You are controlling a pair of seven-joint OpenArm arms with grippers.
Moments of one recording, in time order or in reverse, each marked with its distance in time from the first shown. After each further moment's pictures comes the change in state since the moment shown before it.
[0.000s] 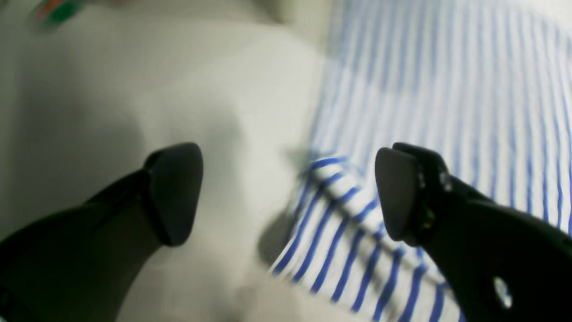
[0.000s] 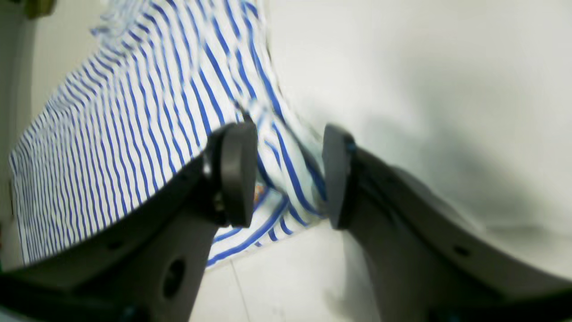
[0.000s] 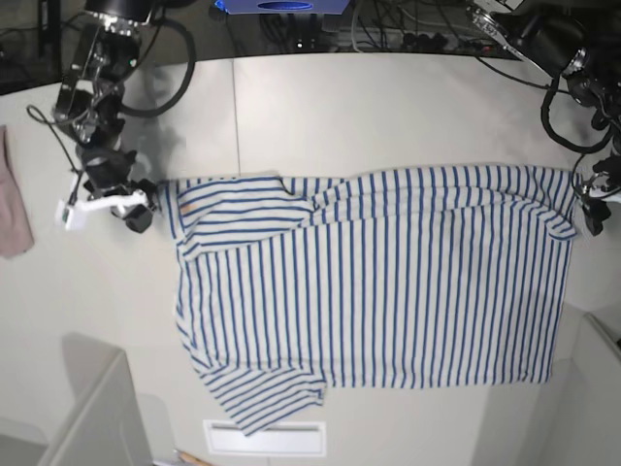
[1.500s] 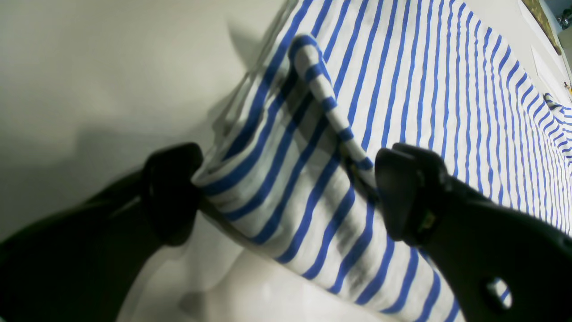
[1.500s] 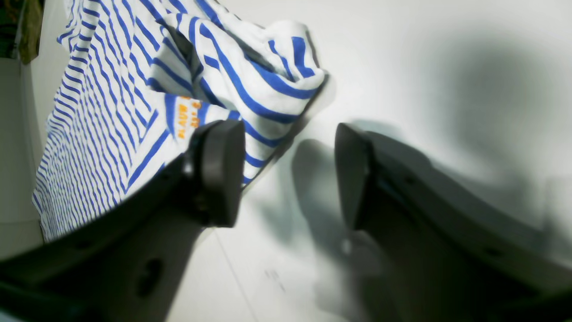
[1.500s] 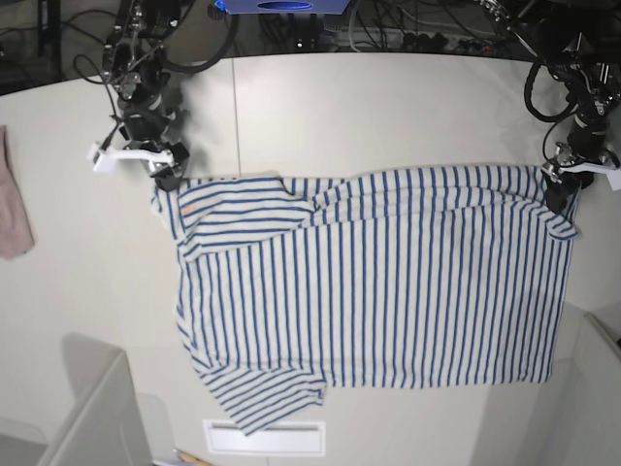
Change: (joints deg) left arm 4.6 -2.0 5.6 -25.3 -16.0 -0.8 -12.5; right arm -6.7 -8.2 -0.2 -9.8 5.4 1.2 14.4
